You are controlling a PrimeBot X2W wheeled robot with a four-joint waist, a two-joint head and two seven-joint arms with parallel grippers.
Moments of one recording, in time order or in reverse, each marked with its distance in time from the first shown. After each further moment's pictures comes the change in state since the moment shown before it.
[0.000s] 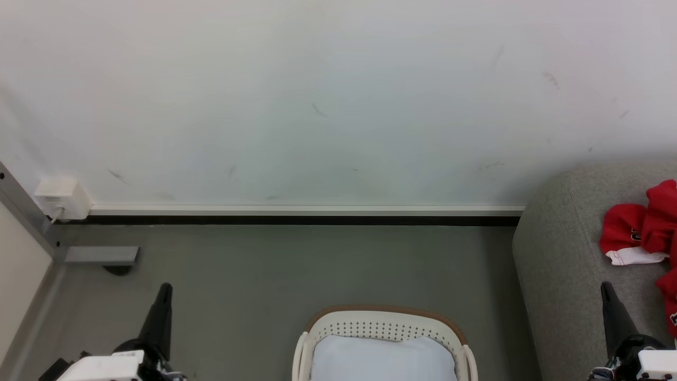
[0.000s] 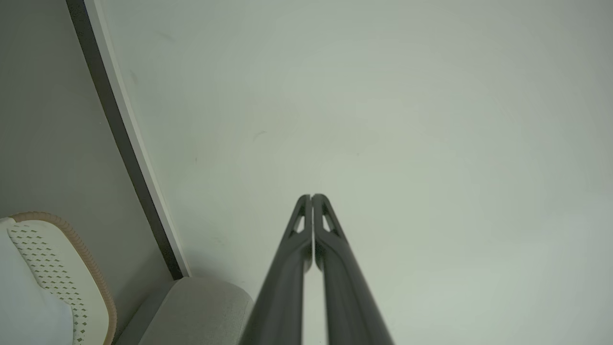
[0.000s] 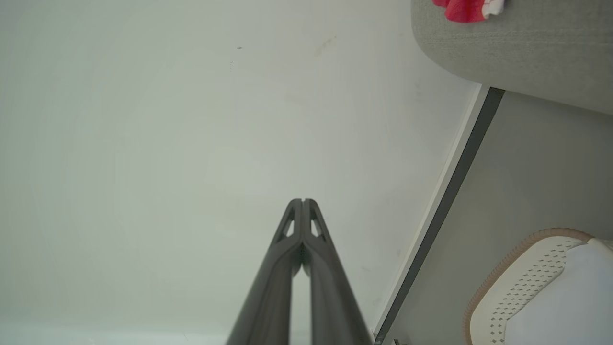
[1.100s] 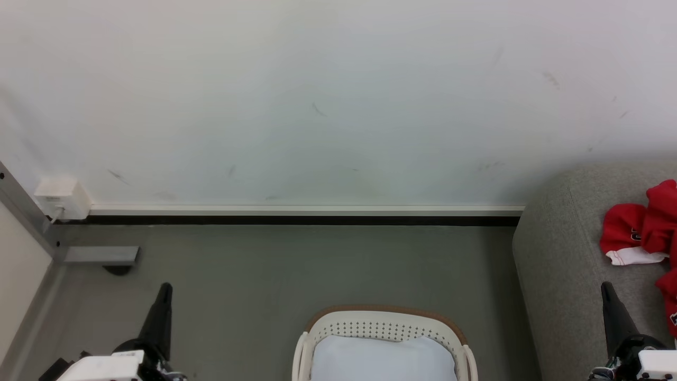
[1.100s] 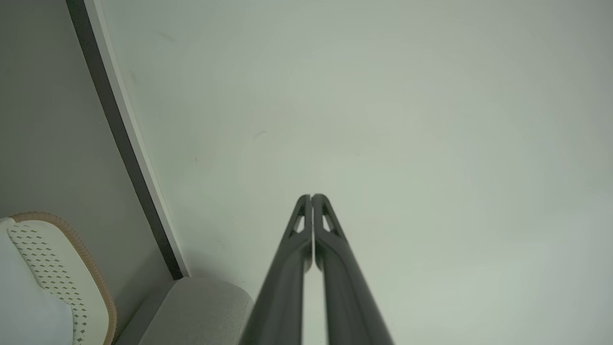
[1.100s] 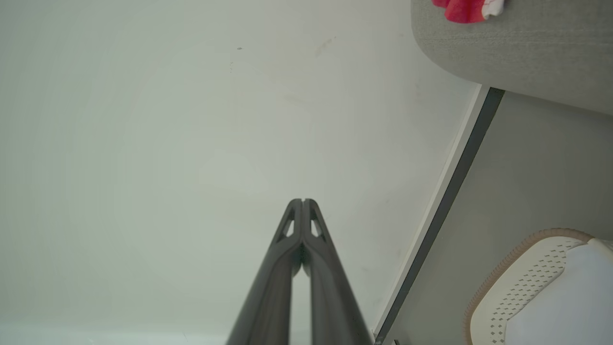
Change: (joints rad) left arm 0.000 0.000 0.000 0.000 0.000 0.000 0.000; right arm 0.000 0.001 -0.002 0.000 0.000 0.000 0.000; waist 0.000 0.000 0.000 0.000
